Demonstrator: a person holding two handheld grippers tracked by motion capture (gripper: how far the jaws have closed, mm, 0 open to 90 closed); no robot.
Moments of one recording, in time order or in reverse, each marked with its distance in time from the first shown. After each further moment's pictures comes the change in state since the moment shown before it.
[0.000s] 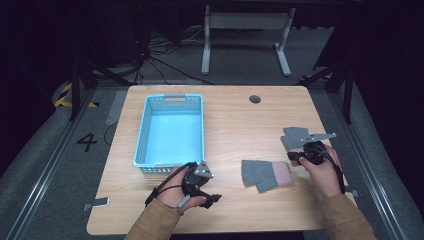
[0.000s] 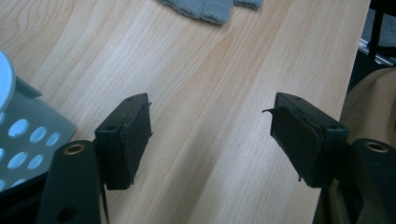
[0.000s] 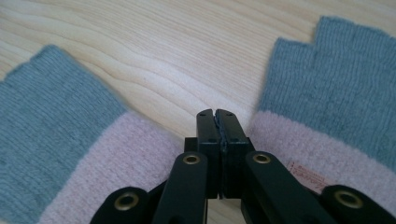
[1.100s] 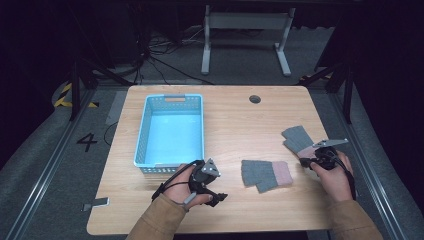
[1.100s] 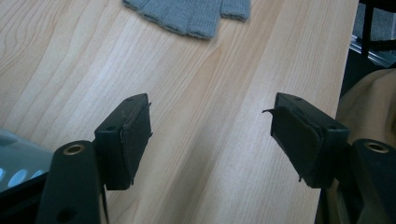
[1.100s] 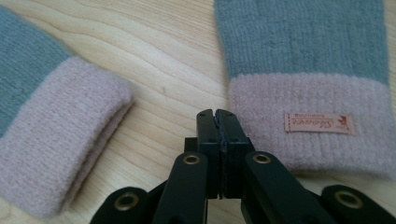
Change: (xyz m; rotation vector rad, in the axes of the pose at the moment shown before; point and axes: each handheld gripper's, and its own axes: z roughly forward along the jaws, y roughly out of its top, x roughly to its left) left arm -0.001 0.015 0.010 0.008 -0.043 0.043; right arm -0.021 -0.029 -0.015 0.059 -0.059 0.082
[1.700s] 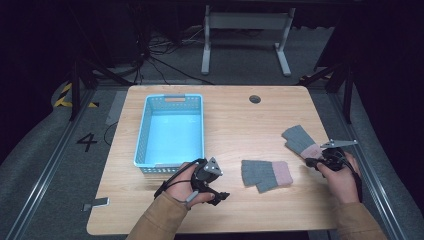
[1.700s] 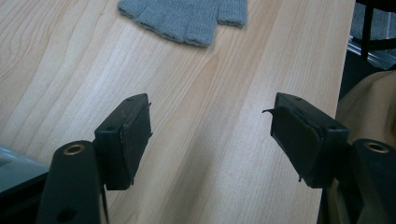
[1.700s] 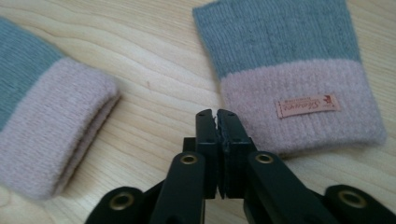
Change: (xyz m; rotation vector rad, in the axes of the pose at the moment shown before) left arm 0.002 0.005 0.002 -0.001 -0.007 0.011; right arm -0.009 -0.006 -0.012 -0.032 -0.004 0.032
